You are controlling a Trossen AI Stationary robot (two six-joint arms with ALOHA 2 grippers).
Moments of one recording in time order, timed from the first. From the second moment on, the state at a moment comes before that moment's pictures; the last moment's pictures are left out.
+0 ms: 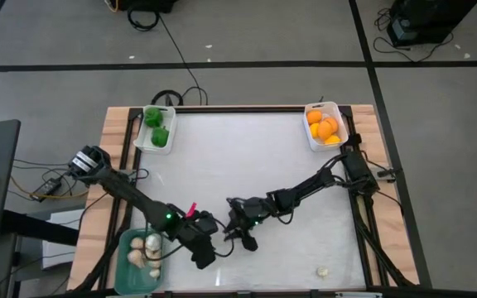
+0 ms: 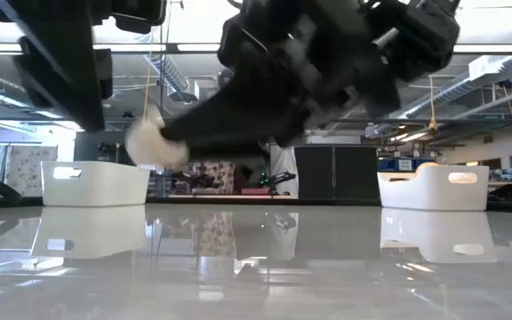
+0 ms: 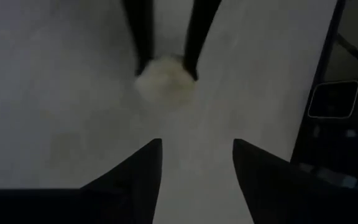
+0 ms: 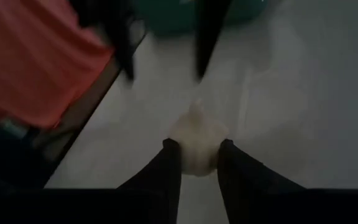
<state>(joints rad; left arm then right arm) -0.58 1.66 1.10 -0.44 -0.15 -1.03 0.26 2.10 1.09 0.58 -0.23 0.31</state>
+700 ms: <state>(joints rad) -0.54 1.57 1.10 -0.56 -0.30 -0.84 0.09 2.09 1.12 0.64 -0.56 0.92</state>
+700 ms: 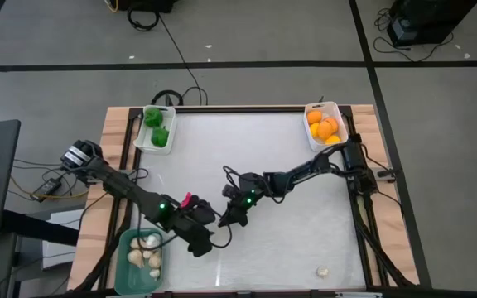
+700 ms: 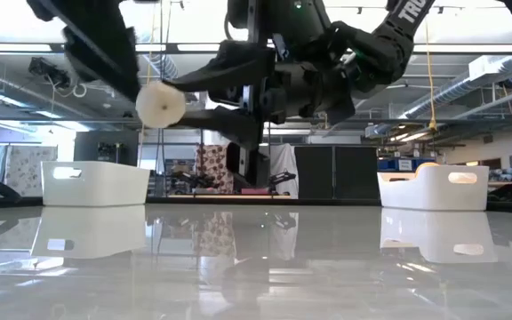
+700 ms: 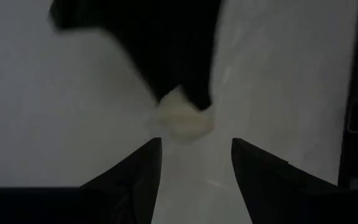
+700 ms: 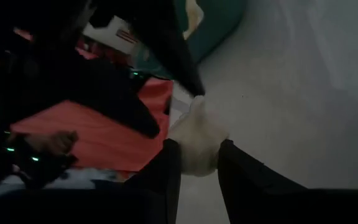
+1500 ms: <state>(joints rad) -0.52 1.57 1.10 -0.45 -0.44 -0.65 0.07 2.09 1.12 0.74 -0.66 1.10</state>
